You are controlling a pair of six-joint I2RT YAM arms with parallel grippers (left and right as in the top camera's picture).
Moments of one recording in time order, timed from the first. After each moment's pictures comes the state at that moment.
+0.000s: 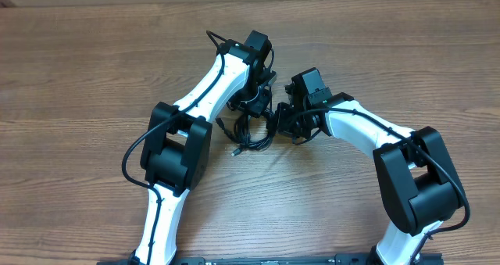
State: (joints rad) left arm -0.47 2.30 1.89 -1.13 0.15 0.04; right arm 0.41 1.91 1.12 -0.38 -0.47 0.64
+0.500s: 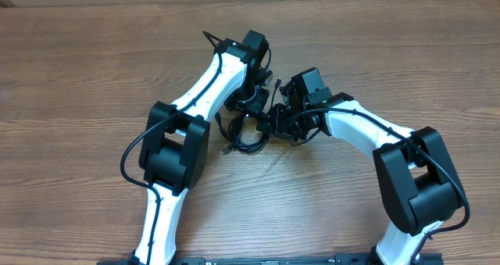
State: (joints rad) left arm -0.45 2.30 1.89 -1.15 0.14 0.00; right arm 0.41 1.91 1.12 -0.38 -0.61 0.62
